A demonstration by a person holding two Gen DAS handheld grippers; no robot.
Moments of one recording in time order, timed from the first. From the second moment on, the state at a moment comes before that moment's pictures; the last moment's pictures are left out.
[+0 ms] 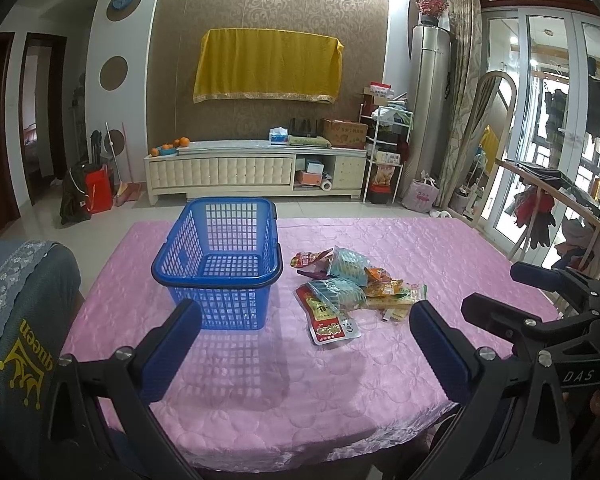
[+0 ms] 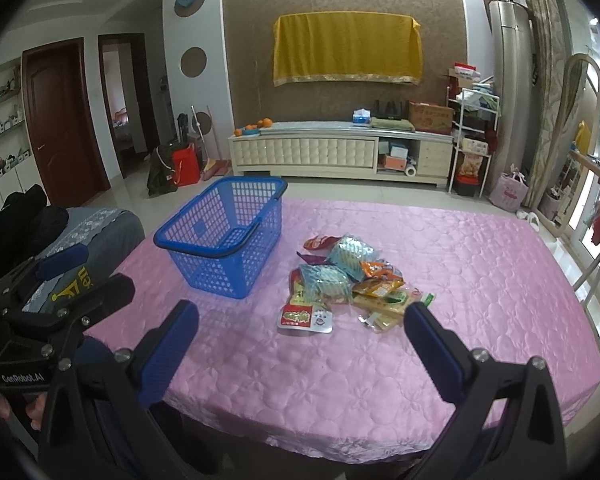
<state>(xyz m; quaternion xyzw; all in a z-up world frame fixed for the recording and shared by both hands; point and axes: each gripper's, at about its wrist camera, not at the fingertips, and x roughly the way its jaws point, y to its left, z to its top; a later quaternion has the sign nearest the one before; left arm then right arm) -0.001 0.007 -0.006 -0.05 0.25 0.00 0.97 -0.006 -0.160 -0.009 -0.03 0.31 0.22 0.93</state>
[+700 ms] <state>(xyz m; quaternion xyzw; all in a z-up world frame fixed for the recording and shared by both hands) 0.012 0.005 0.020 -0.04 0.24 0.00 0.97 0.001 -0.157 0.015 -0.05 0.27 0.22 0.93</state>
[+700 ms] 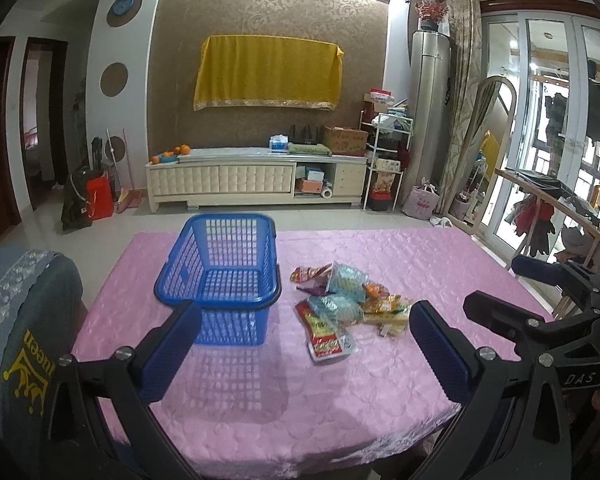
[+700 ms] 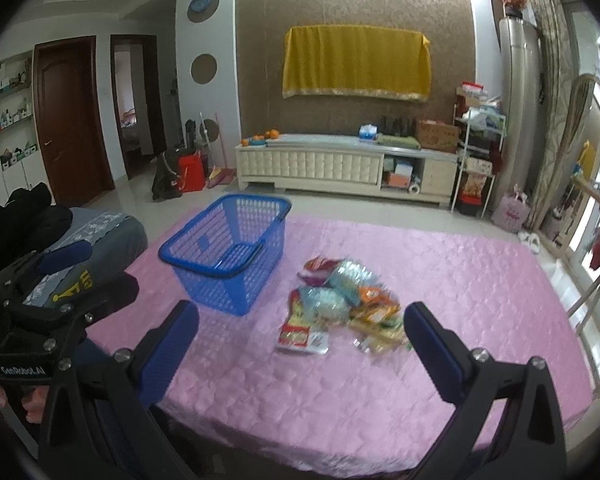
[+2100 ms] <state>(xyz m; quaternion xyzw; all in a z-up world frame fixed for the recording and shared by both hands) 0.284 -0.072 -0.075 -0.02 0.47 -0.05 0.88 0.235 -0.235 -0.078 -0.02 0.45 0.19 0.88</state>
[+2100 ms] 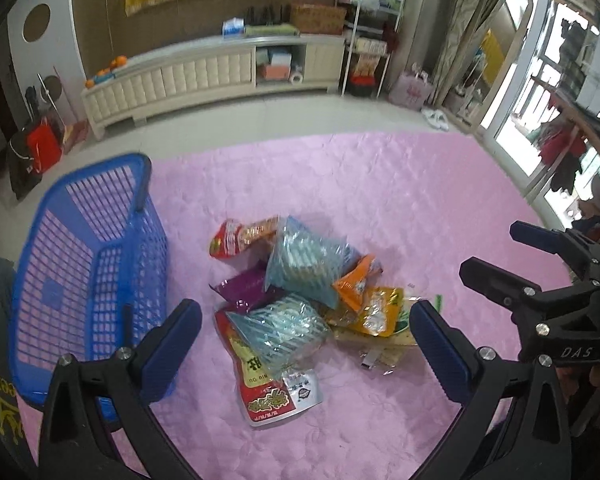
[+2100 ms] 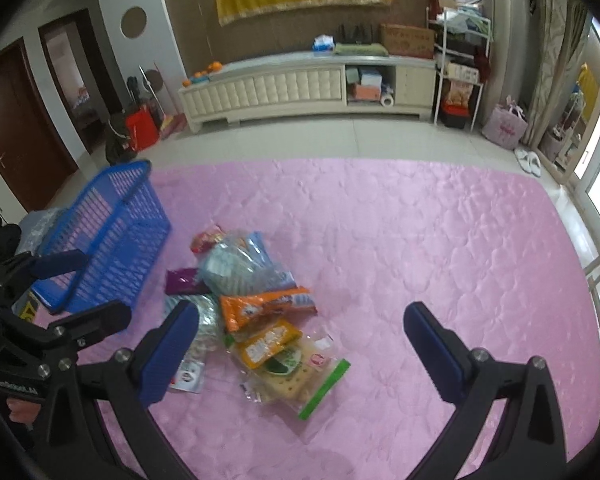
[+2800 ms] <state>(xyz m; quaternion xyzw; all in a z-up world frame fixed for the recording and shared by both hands) 0.344 -0.076 -0.188 0.04 0.58 0.00 0.81 0.266 -0.242 -0.152 -0.02 0.50 0.18 0.85</state>
